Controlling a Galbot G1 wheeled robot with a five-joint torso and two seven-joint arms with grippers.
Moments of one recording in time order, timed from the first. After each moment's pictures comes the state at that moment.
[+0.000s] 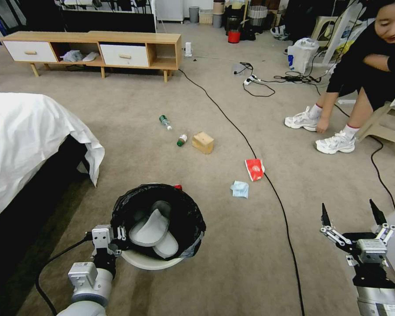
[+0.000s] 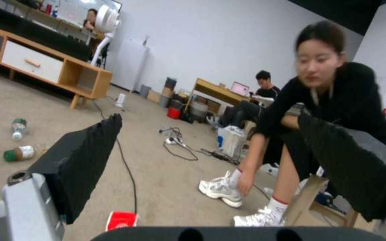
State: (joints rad) left arm 1.72 -1.30 -0.53 -2.24 -0.25 0.16 -0.19; right arm -1.70 1.57 1.01 2.09 0.02 0.51 -0.24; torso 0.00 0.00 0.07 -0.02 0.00
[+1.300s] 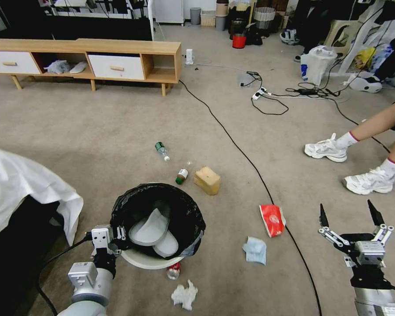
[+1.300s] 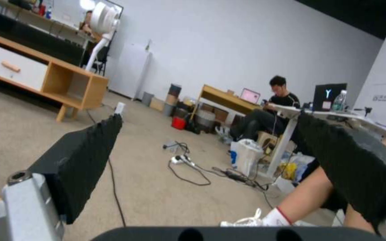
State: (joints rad) left arm 1.71 -1.31 -0.53 -2.24 -0.25 0.16 -0.19; right arm -1.70 1.57 1.00 2.07 0.03 0.56 -0.25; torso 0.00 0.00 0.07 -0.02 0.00
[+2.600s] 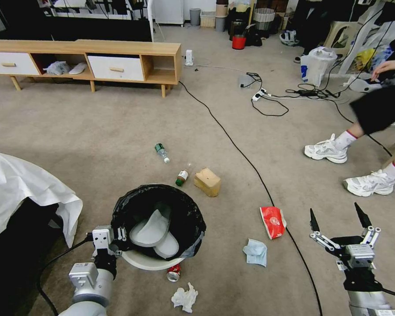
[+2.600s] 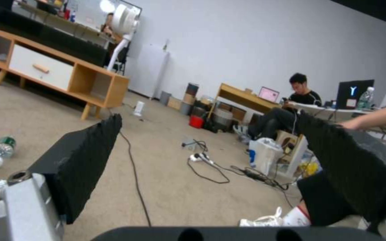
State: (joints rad) left arm 1.72 -1.32 -0.53 -2.24 -0.26 0.16 -0.18; right arm -1.71 1.57 0.98 2.05 0.04 0.57 -0.31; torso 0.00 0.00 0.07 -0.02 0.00
